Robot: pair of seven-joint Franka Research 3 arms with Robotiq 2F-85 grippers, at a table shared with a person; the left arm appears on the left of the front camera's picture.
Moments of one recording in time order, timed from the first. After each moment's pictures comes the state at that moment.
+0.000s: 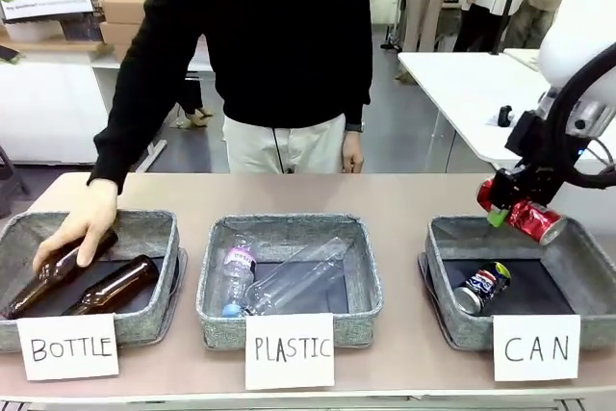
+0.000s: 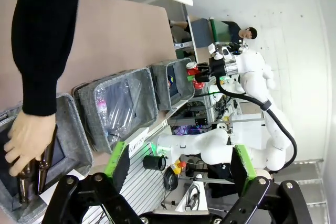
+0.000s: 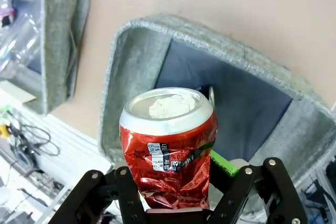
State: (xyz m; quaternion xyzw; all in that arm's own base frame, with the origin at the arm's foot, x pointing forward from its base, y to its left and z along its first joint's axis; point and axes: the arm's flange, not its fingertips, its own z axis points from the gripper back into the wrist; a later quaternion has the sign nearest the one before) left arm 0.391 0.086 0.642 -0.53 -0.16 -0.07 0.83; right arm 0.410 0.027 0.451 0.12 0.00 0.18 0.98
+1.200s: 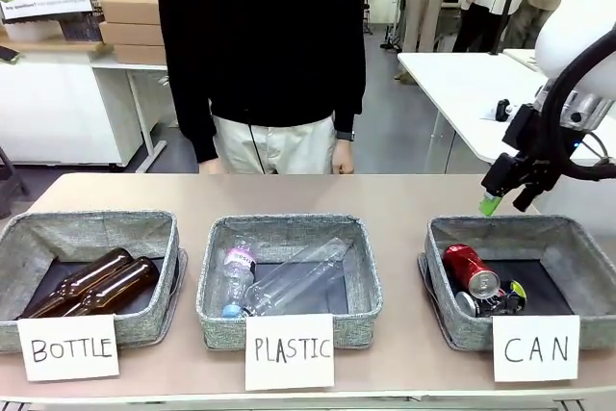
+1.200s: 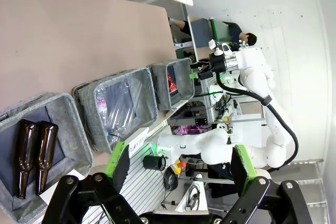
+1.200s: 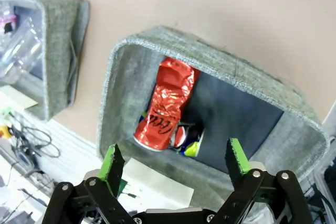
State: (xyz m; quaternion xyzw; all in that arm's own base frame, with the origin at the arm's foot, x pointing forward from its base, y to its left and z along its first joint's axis) left arm 0.391 0.086 0.642 -0.53 -0.16 -0.07 0.83; right arm 0.427 0.022 0.453 0.12 -0.01 0.18 0.98
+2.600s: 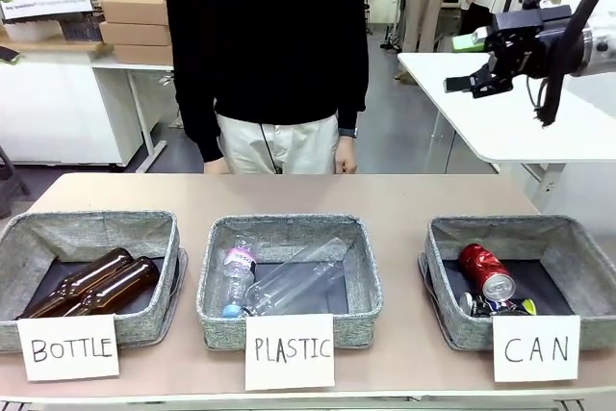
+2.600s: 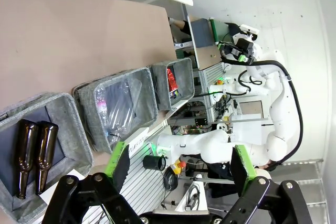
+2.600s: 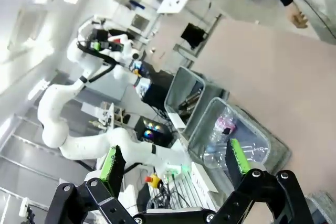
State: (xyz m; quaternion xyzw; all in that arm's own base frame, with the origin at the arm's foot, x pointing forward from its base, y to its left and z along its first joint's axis) left arm 0.391 0.086 0.641 -0.53 -0.16 -0.07 0.83; right arm 0.464 0.030 0.554 0.58 -0.20 0.20 0.76
